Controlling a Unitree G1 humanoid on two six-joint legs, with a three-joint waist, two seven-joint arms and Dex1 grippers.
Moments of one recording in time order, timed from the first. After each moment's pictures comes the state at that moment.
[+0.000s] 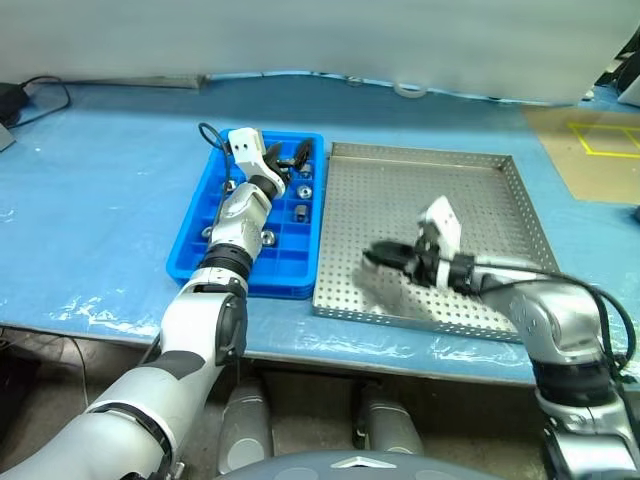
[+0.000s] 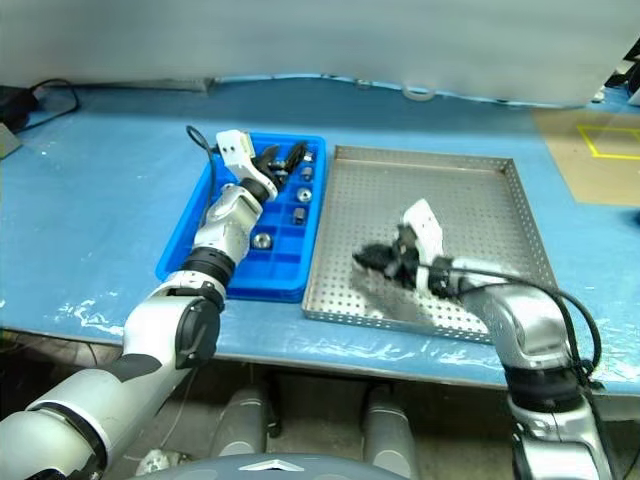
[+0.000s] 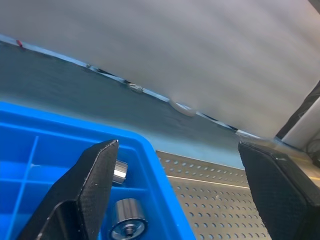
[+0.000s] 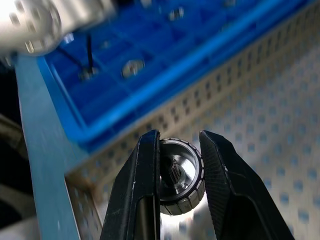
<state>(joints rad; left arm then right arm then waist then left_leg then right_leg) -1.03 0.06 0.29 1.03 -0.35 -0.11 -0.41 -0.43 -0.44 -0.10 -0.32 0.60 0.93 0.68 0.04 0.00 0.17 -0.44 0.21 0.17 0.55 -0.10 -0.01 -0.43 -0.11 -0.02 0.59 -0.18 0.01</state>
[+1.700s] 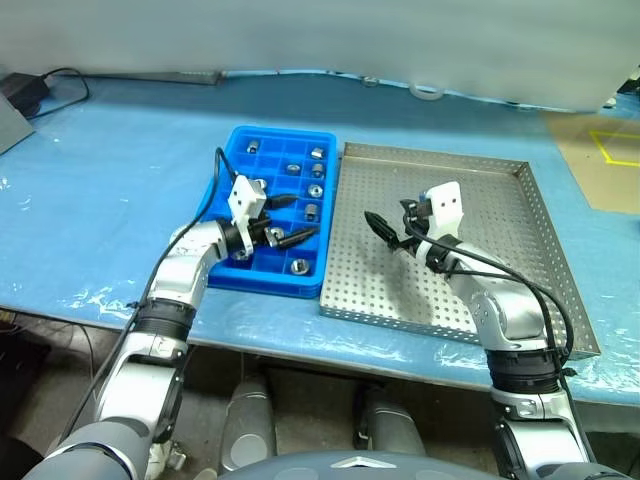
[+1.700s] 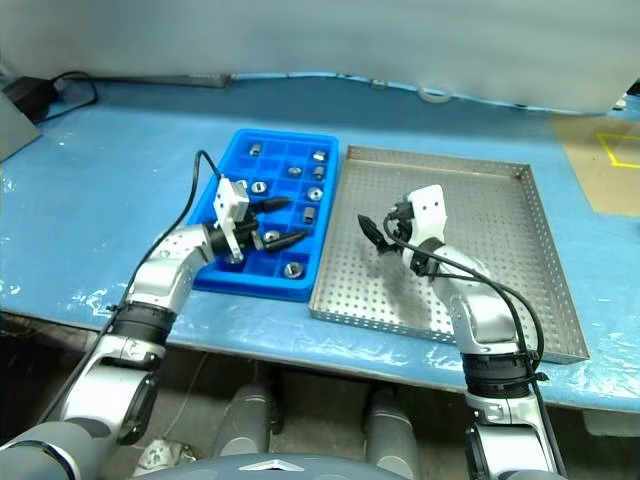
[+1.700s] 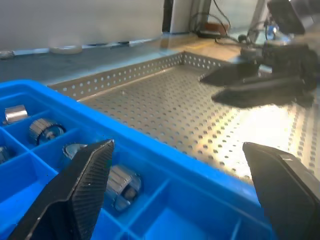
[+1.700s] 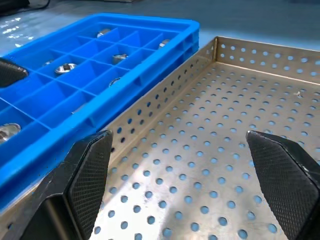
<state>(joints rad) -0.57 0.31 -0.05 0.38 -0.28 0.07 -1.00 -0.33 -0.32 -0.04 -0.16 0.32 0.57 0.38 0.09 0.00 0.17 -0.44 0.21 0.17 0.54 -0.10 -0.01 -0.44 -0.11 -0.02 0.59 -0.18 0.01</state>
